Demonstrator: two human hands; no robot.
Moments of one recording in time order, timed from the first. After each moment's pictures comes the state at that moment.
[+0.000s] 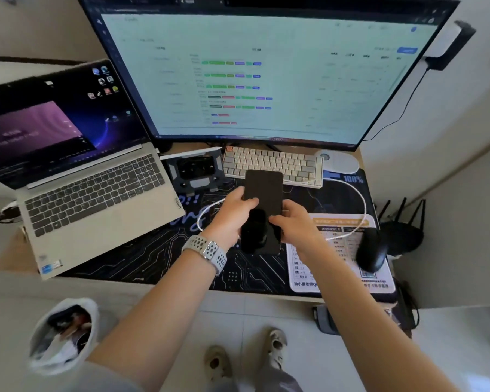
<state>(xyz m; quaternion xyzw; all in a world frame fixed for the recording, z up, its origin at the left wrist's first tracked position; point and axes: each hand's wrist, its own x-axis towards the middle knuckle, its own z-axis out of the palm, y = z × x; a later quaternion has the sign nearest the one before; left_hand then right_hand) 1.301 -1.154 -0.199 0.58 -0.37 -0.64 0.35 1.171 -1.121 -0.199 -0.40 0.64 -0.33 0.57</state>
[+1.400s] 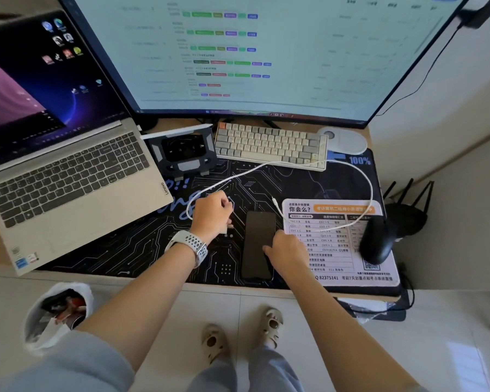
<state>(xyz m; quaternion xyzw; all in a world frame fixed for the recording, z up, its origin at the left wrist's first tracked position) 1.334 -1.173 -0.291 0.69 -0.60 -0.35 0.19 1.168 -1.110 -0.327 -0.57 0.77 0.06 0.29</state>
